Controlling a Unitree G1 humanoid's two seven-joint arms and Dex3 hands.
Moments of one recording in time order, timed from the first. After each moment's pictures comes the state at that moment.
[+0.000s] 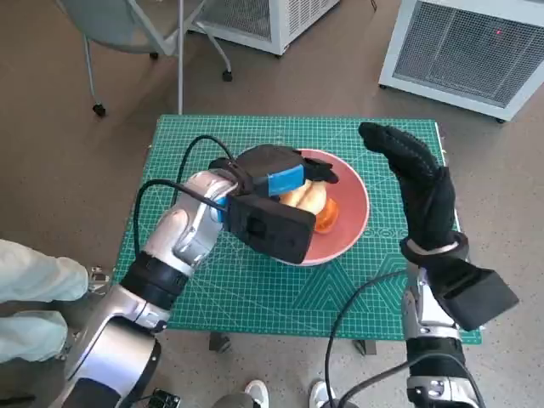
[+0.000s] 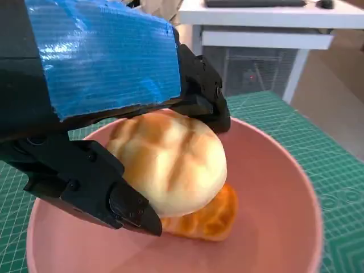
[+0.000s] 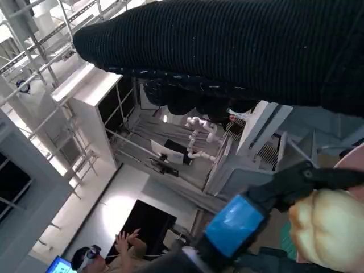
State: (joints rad) left arm -0.94 0.30 -0.44 0.52 0.61 -0.11 -0.47; right arm -0.56 -0.11 -0.11 0.52 0.20 -0.80 0.37
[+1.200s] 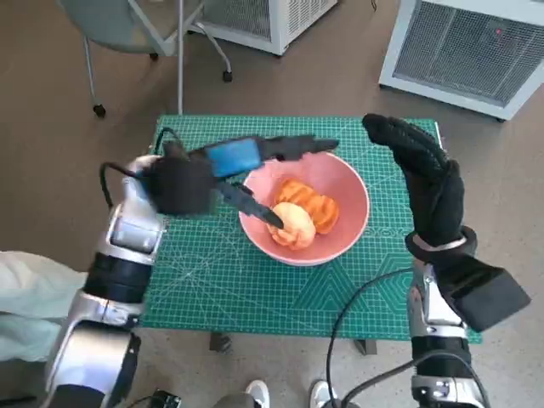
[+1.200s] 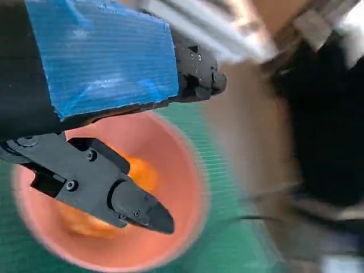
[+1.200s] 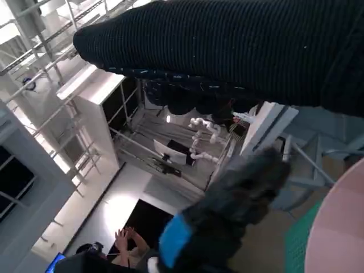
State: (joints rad) left arm -0.90 0.30 -0.06 0.58 -0.11 -0.25 -0.87; right arm -0.56 -0.13 -0.11 0.42 0.20 -0.74 0.37
